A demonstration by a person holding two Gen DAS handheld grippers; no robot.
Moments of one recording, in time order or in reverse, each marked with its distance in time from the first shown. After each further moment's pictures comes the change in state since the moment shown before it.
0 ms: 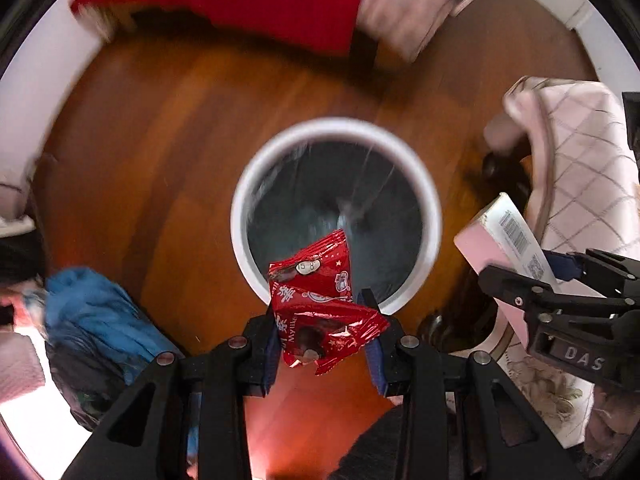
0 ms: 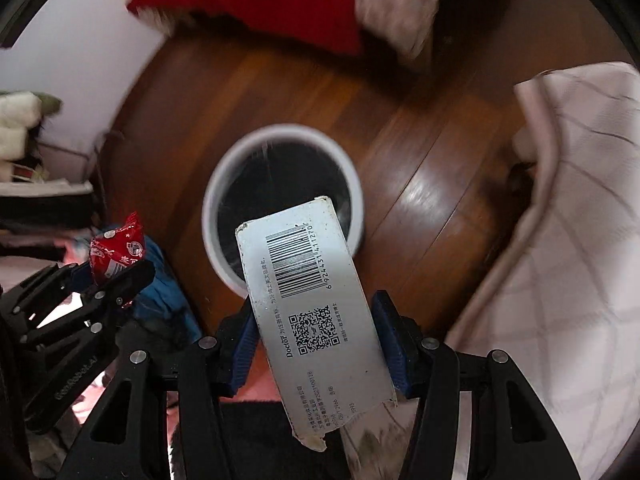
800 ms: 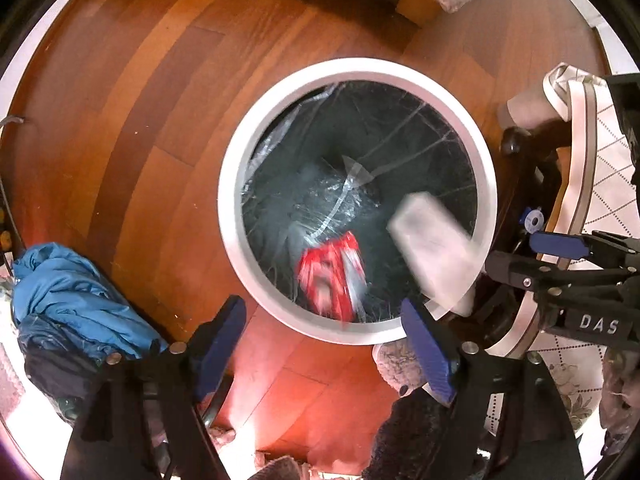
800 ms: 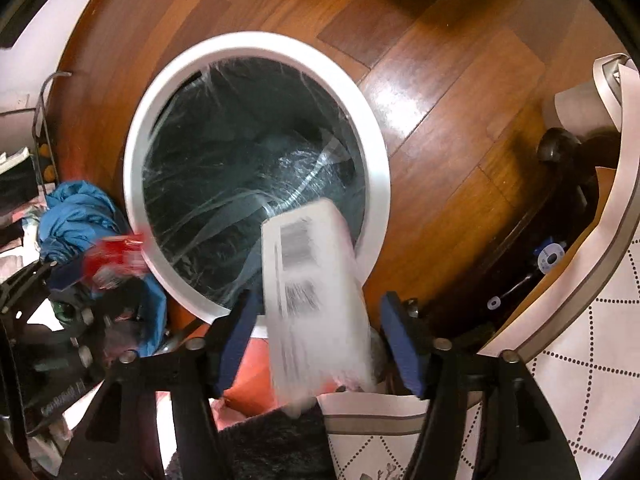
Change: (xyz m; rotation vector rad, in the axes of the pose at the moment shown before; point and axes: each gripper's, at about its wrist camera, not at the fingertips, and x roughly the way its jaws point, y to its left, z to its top) left arm 0.051 0.053 0.017 -0.033 0.156 -0.091; right arm 0.137 -0.006 0.075 -0.002 0.330 -0.075
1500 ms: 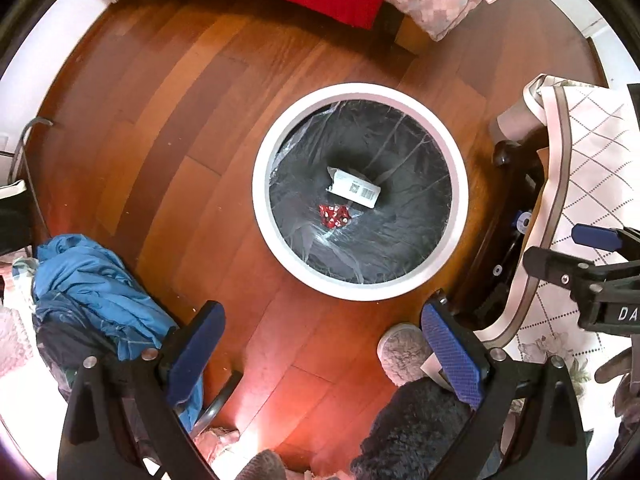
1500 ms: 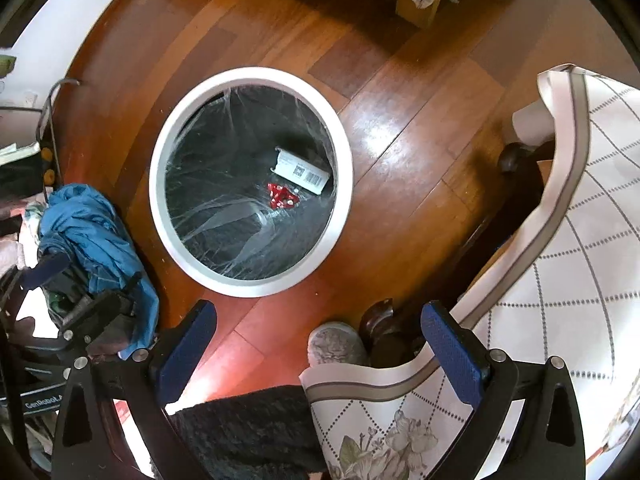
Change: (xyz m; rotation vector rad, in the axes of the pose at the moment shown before) left arm -0.057 -0.013 -0.063 -0.014 -0.137 0.060; right arm -0.074 -0.004 -0.065 -0.016 -0.143 -0.062
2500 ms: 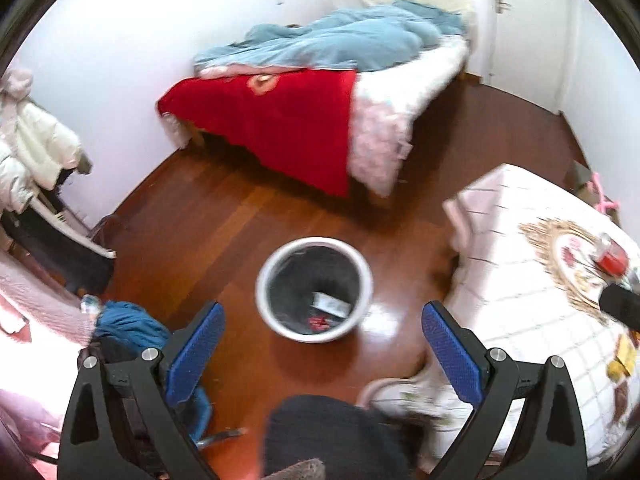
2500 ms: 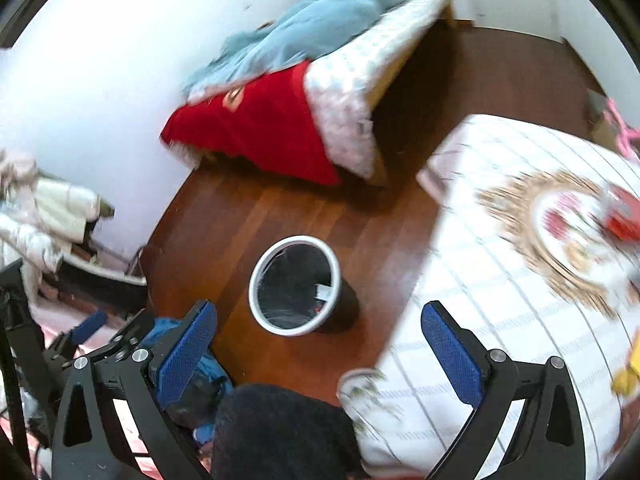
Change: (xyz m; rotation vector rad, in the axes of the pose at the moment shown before) left arm -0.201 -0.166 -0.163 0.028 -0.639 0.145; right arm -0.244 -0.112 -0.288 0.221 -0.733 0.241
